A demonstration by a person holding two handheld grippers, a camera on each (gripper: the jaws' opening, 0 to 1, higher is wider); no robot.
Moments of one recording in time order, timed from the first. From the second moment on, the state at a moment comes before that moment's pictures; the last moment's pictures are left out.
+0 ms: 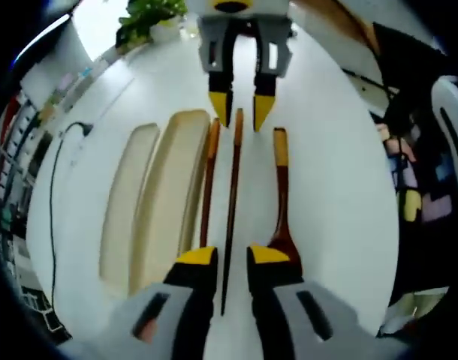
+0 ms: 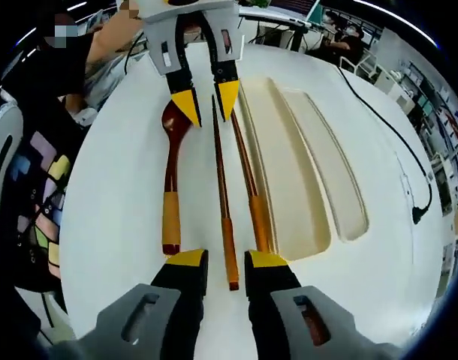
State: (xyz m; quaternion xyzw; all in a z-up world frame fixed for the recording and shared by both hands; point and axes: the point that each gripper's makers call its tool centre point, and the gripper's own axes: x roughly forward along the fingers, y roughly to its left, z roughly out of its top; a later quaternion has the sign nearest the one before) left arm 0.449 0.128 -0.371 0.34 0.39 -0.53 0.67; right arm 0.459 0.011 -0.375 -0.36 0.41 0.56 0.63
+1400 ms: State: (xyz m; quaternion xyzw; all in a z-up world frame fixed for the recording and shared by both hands) left arm 0.429 0.086 -0.389 0.33 0.38 -0.57 0.65; right arm 0.463 0.012 -0.379 -0.39 0.38 0.56 0.62
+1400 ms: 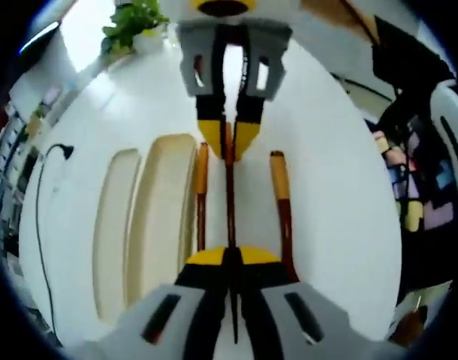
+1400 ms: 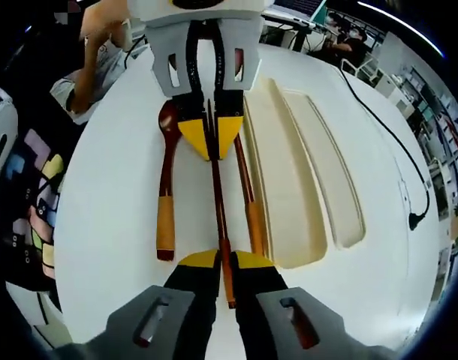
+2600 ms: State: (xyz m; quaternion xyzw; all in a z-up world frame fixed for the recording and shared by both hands) left arm 0.470 0.114 -0.334 0.38 0.39 -0.55 0.63; right arm 0.469 0.037 -0.341 -0.41 0.35 0.56 0.63
